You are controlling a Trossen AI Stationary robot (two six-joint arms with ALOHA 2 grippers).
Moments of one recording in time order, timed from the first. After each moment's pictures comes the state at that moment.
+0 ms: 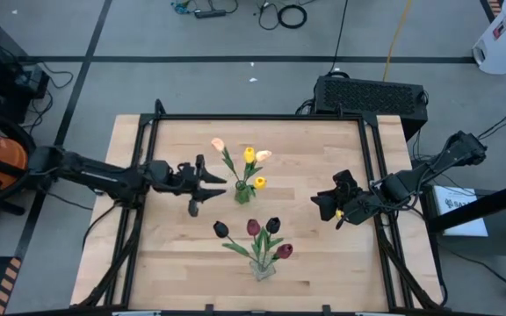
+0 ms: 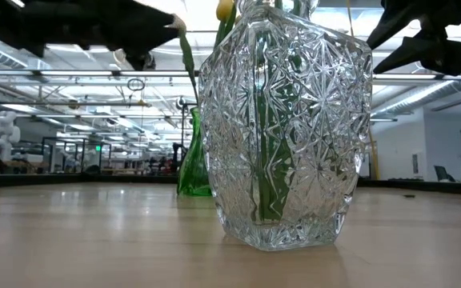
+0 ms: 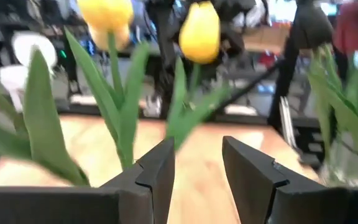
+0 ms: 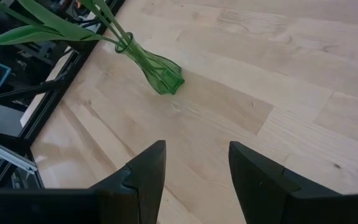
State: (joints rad) left arm -0.05 1.03 0.37 0.66 0.02 -0.07; right arm 0.49 1.00 0.80 -0.66 0.62 1.40
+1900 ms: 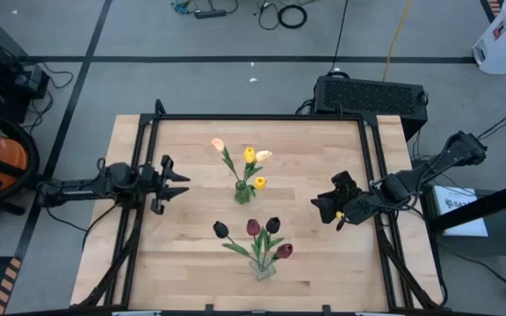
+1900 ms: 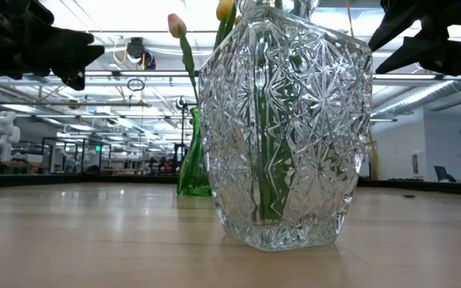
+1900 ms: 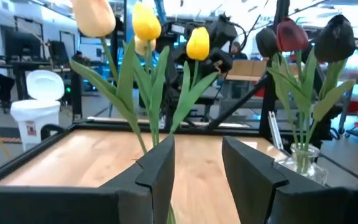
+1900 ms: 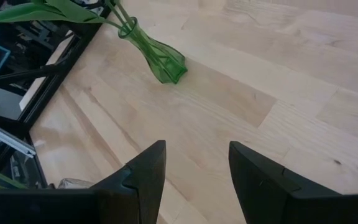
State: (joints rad) left arm 0.06 0.00 0.01 0.14 0.13 -0.06; right arm 0.49 1.00 0.80 -0.66 0.58 1.35
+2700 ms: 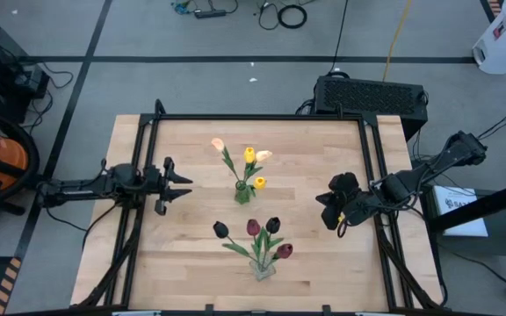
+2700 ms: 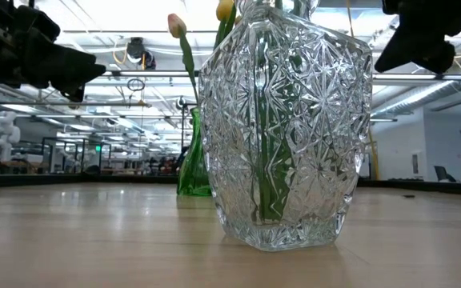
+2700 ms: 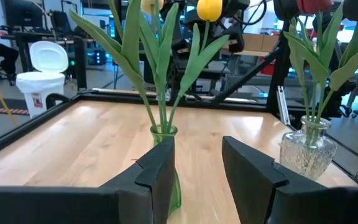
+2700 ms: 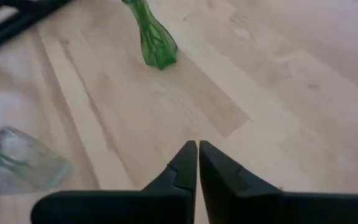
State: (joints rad) left arm 0.06 0.00 0.01 0.02 0.12 -0.07; right arm 0.49 1.00 0.80 -0.71 0.57 1.02
